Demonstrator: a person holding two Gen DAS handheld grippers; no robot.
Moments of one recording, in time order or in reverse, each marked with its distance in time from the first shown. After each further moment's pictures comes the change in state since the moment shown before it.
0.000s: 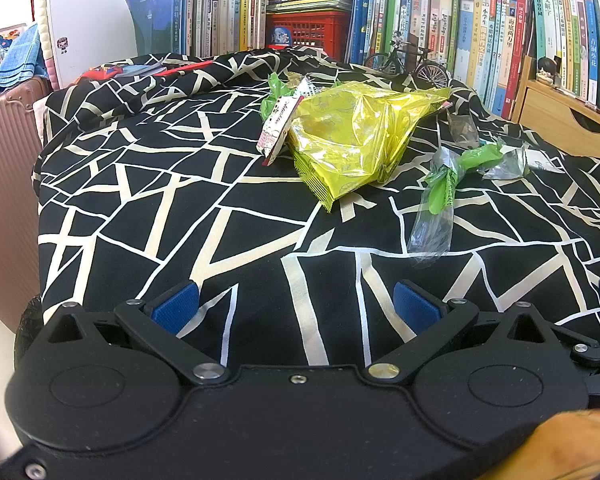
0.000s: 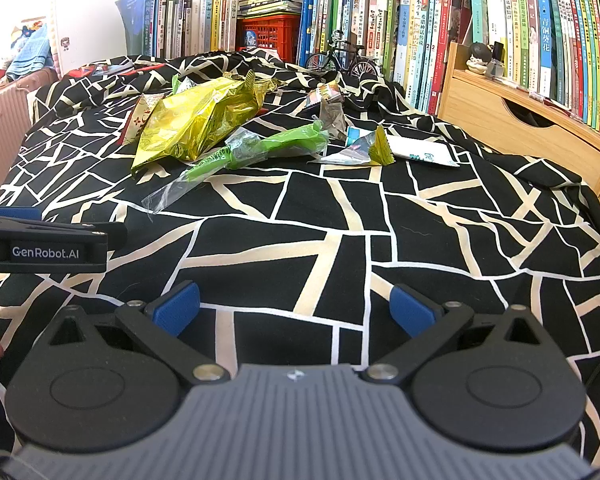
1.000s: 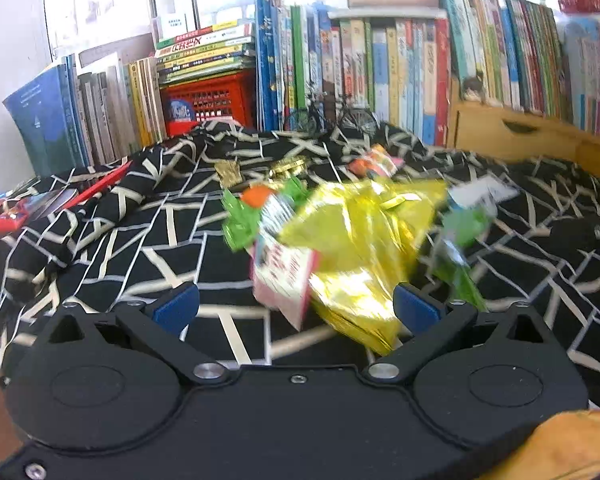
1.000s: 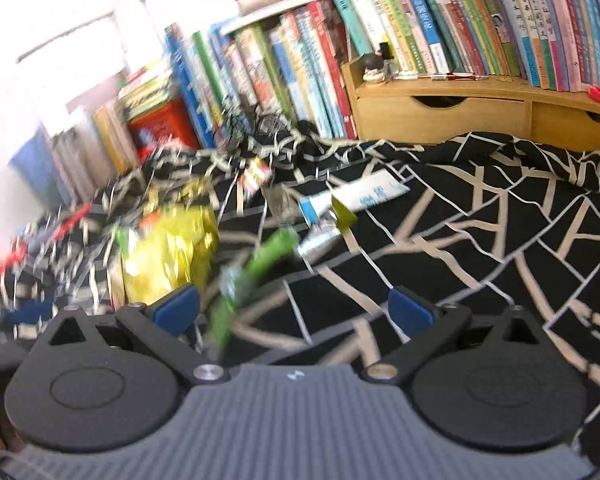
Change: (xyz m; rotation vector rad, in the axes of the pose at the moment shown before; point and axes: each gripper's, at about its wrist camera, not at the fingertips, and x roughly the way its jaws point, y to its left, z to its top) left arm 0.037 0.061 0.113 0.326 -0.099 -0.310; right arm -0.019 0.014 0.077 0.558 -0.095 -0.170
